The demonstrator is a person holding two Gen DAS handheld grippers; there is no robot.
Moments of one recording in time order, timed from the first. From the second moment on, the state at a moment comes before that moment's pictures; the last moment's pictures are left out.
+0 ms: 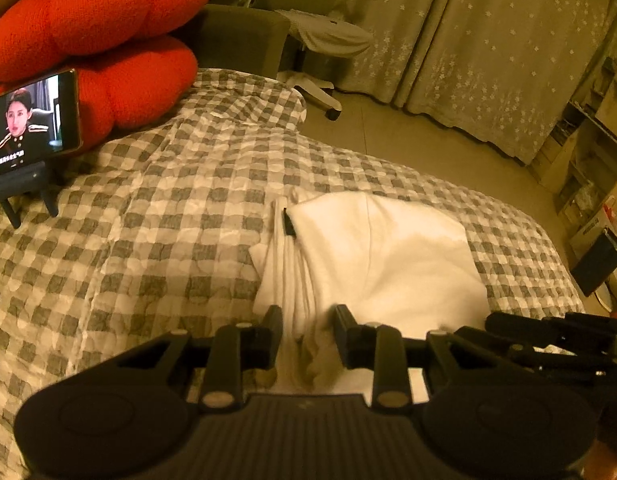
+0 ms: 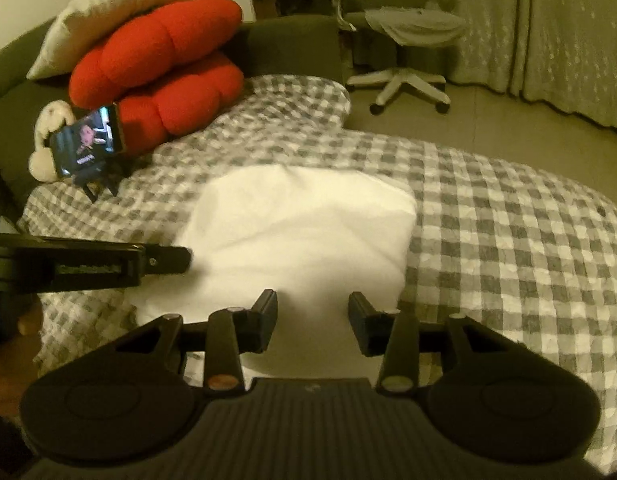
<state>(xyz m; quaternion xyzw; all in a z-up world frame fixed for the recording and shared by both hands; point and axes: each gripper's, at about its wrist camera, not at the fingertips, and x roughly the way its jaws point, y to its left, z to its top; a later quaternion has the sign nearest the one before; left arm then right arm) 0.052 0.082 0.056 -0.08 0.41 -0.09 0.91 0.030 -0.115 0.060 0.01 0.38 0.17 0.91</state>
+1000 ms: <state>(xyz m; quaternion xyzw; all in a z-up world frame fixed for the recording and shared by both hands) 0.055 0.114 0.065 -0.15 0.41 -0.06 0.90 0.005 -0.060 0.058 -0.11 0.31 0.26 0.91</state>
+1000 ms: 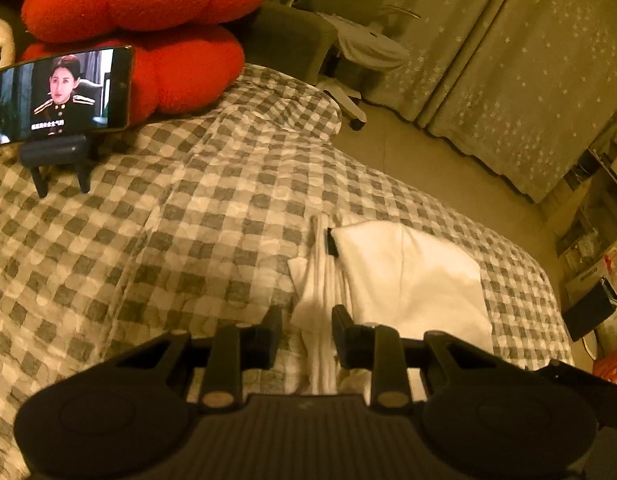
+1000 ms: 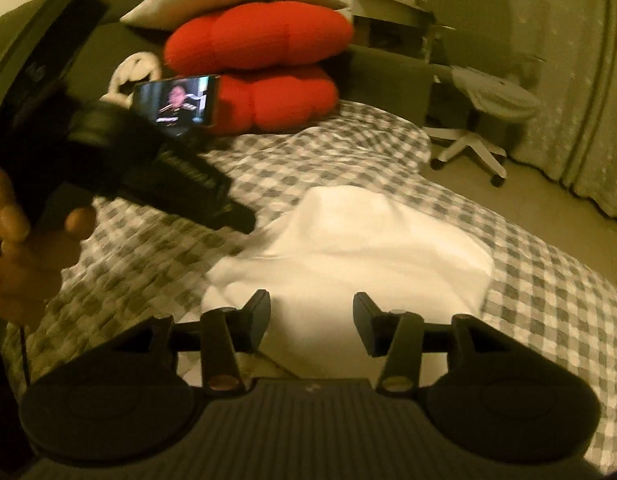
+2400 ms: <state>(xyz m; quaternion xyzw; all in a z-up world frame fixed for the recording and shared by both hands) 0.058 0.110 0.059 -0.13 0.43 -0.06 0.89 -0.026 0.004 0.002 -0.40 0.20 0.27 0.86</state>
